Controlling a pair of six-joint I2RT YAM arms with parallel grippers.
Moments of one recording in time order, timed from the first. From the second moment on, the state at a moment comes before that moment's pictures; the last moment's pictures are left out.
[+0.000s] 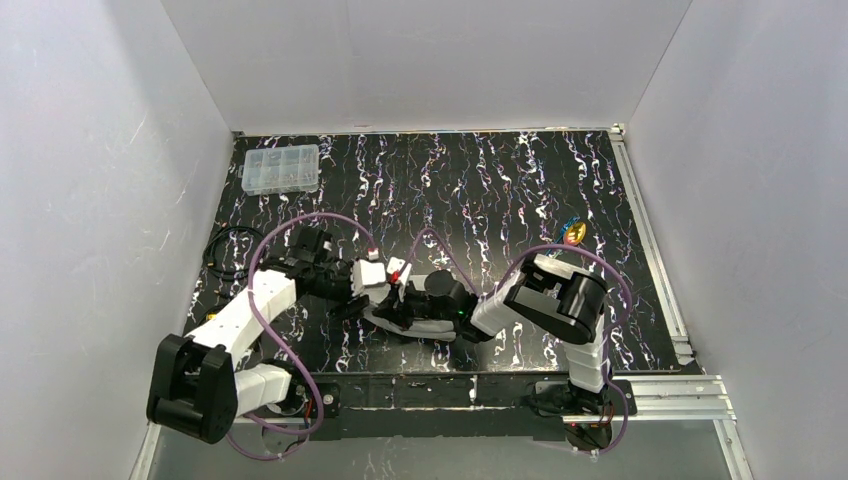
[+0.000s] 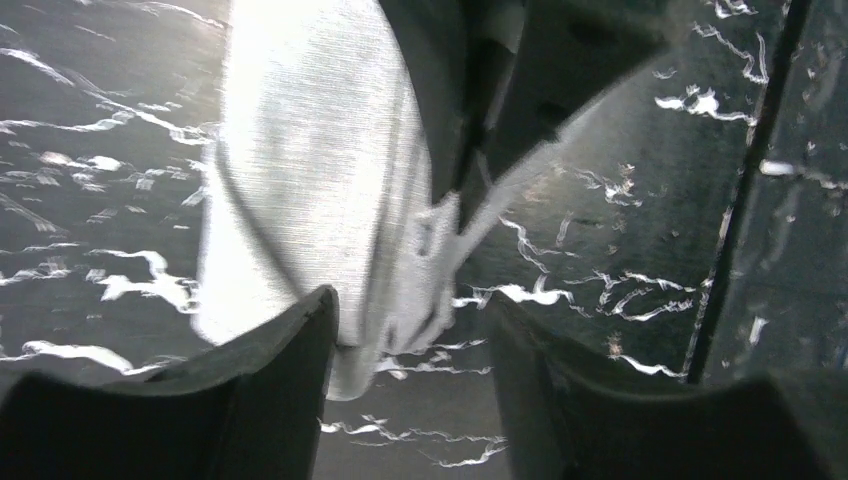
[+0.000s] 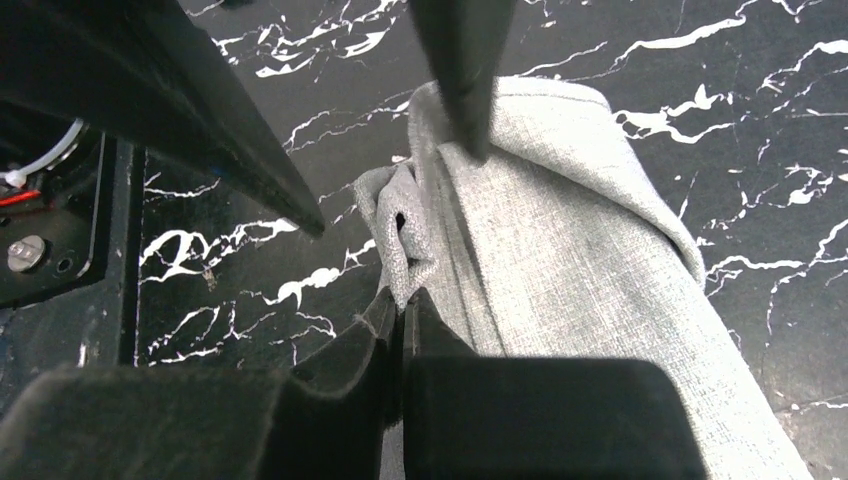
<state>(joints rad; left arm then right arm) -0.32 1.18 0.65 -0.68 0.63 1.01 1.11 1.96 0.69 1.04 -0.28 0.12</state>
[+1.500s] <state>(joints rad) -0.31 1.34 0.74 -0.48 0.52 0.90 1.02 1.94 0.79 0.75 -0.50 0.33</state>
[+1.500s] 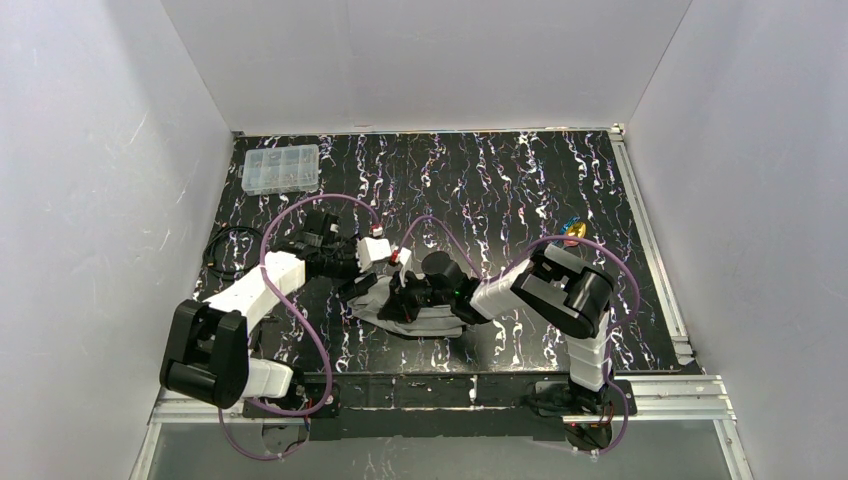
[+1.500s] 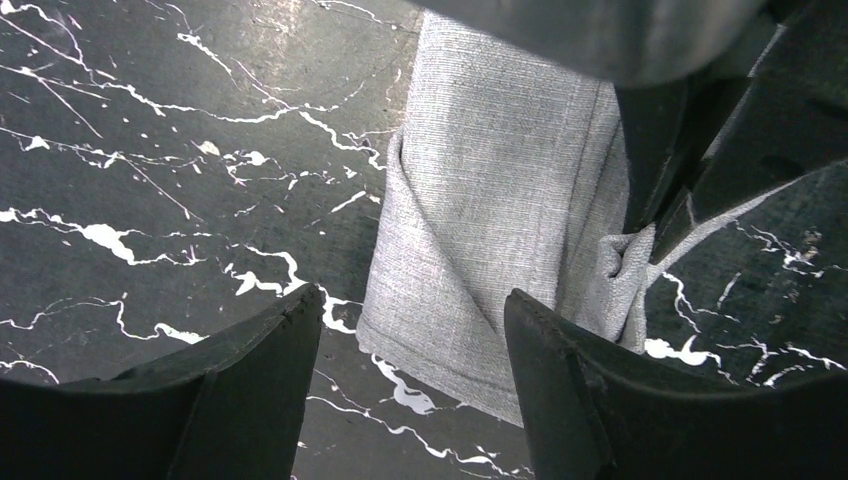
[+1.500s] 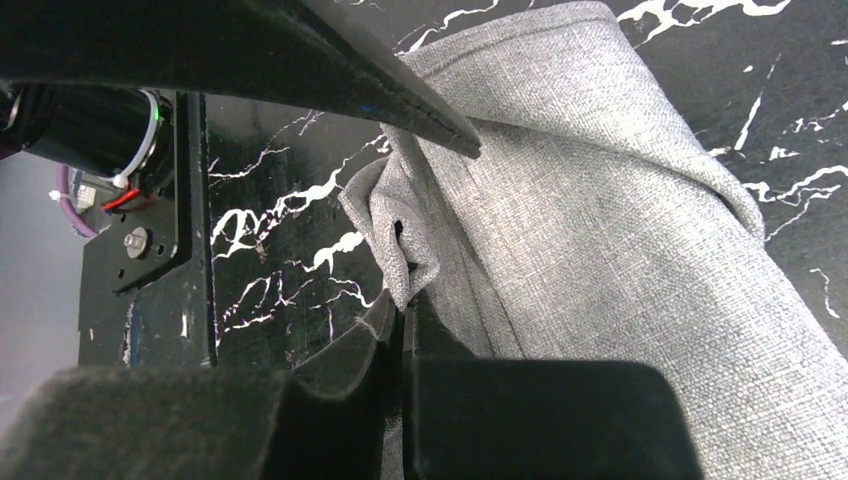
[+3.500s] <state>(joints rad) -0.45 1.24 0.61 -0.30 0.31 0.84 0.92 2.09 0.83 1.00 -0.67 0.59</state>
